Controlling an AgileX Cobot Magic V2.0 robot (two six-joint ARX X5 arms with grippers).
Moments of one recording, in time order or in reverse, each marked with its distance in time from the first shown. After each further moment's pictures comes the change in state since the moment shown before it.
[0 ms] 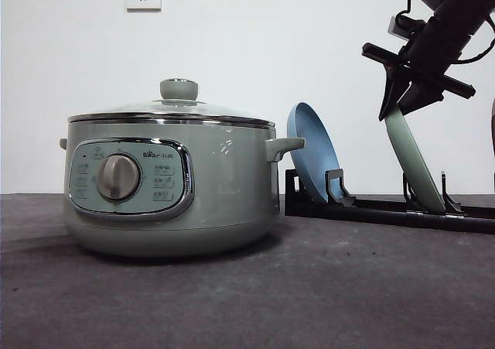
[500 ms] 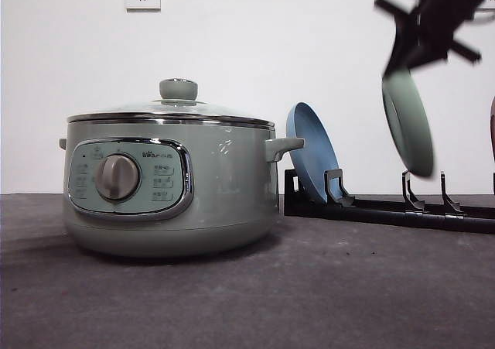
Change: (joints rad) left_arx 0.000 0.000 0.000 -0.019 0.000 0.000; right_arx -0.011 -0.158 0.030 -0.020 -0.145 0.039
